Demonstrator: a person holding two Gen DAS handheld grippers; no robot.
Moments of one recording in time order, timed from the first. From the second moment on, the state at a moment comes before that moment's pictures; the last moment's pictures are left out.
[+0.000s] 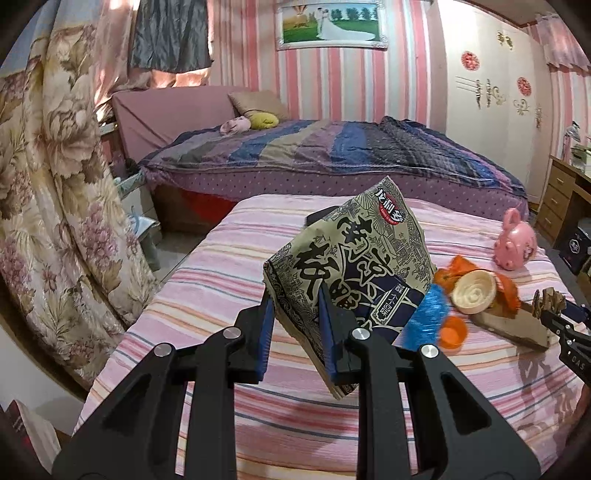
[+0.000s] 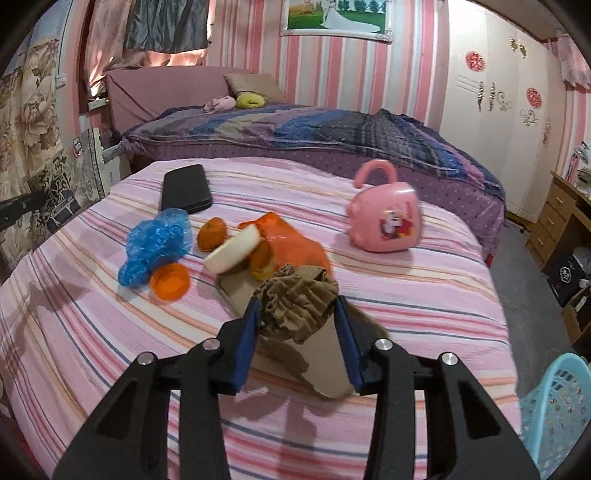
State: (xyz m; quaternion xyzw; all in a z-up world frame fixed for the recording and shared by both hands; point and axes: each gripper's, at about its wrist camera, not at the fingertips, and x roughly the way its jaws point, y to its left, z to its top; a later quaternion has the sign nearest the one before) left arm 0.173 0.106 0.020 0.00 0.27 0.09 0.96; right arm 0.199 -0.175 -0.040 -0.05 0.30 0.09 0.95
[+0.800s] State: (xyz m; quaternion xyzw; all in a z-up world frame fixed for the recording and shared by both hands) left arm 0.161 -0.010 0.021 0.02 0.27 0.00 0.96; right arm 0.145 -0.282 -0.011 -0.06 0.27 0.01 0.96
